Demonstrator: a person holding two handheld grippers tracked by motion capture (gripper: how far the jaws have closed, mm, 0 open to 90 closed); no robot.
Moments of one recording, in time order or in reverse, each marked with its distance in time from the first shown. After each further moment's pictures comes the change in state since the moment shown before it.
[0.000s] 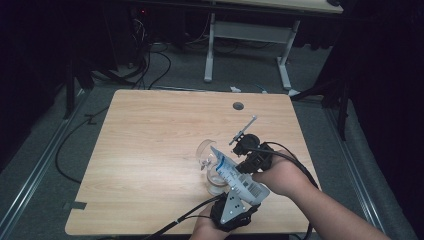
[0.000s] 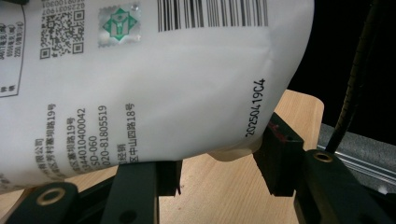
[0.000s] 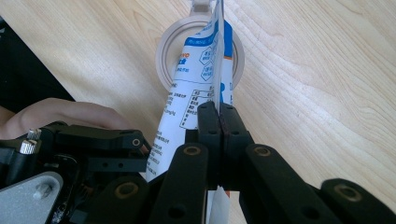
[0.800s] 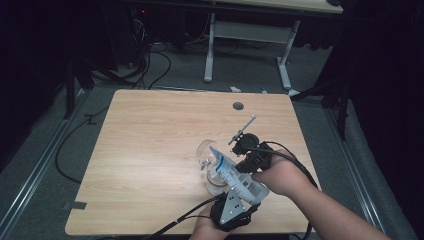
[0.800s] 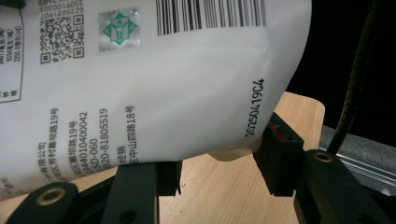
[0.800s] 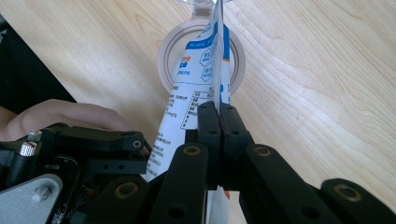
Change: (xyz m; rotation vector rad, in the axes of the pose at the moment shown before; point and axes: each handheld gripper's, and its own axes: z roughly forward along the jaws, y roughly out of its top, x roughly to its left) left arm 0.000 0.001 -0.001 -0.009 0.004 0.004; right arm 0.001 0.002 -0.001 -0.007 0.000 -0.010
